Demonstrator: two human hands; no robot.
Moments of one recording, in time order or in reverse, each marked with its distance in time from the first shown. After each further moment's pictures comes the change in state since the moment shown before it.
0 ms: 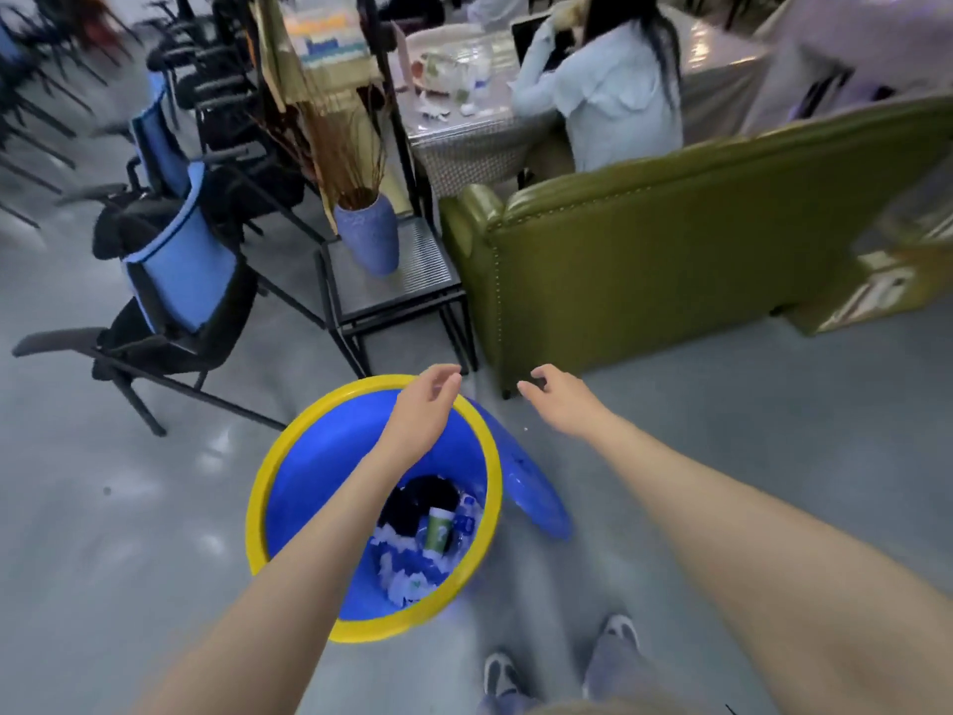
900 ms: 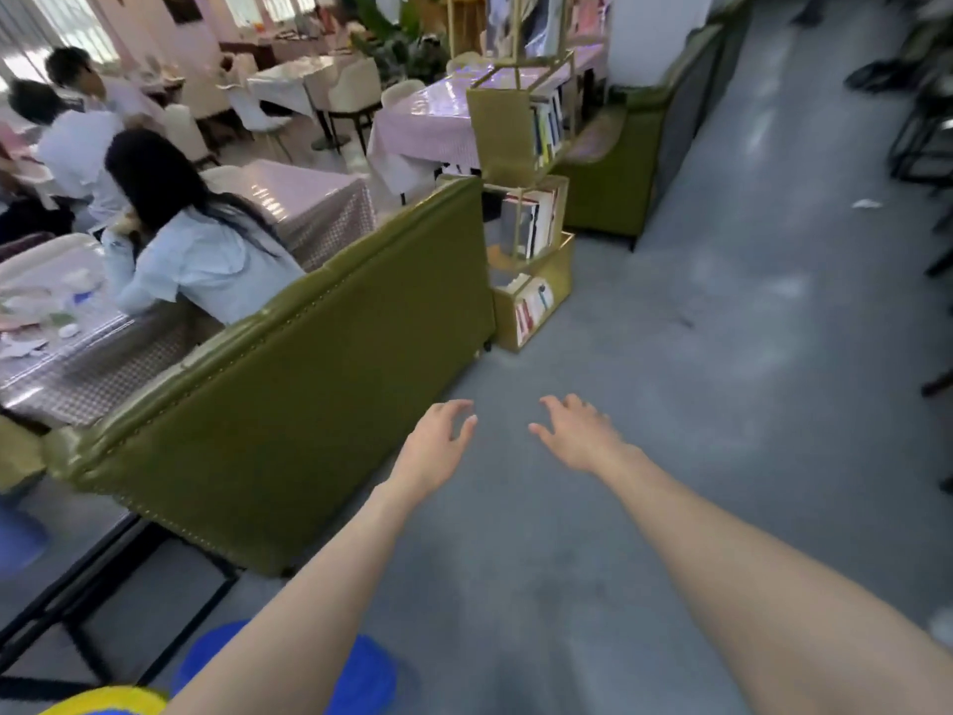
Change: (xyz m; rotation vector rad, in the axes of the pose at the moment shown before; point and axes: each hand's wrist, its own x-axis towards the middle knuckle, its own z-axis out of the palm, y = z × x) left_hand 0.018 0.318 0.479 0.465 -0.499 0.609; right_hand -0.180 0.402 -0.340 -0.205 0.416 0.457
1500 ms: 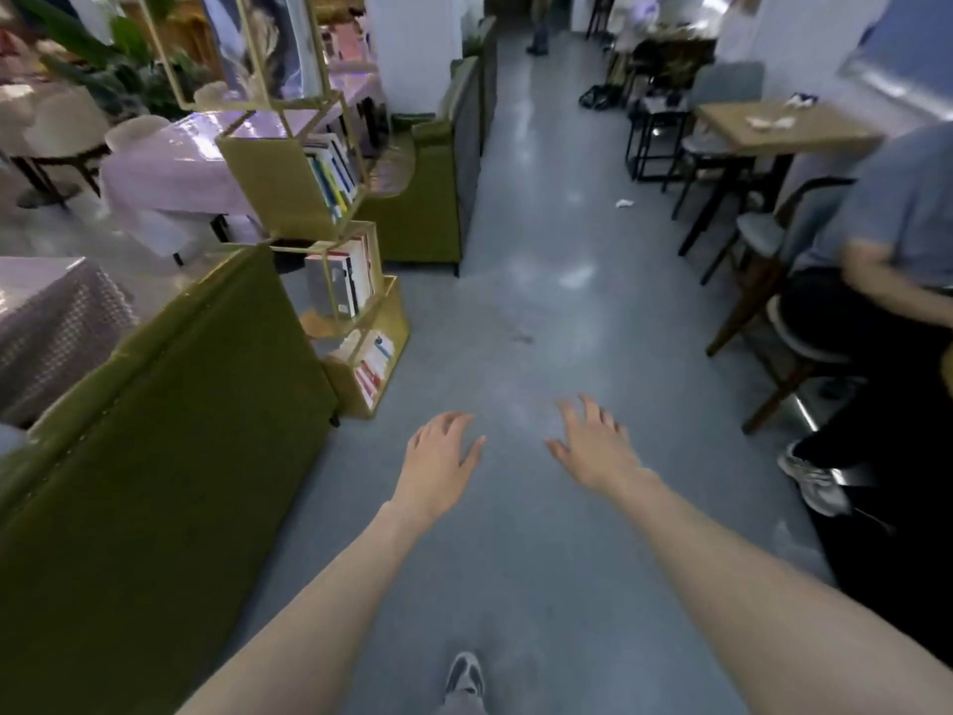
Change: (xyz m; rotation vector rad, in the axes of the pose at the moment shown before) left_hand 0.262 0.116 0.120 0.207 -0.148 0.505; right_hand 0.111 0.185 -0.088 0.009 0.176 0.474
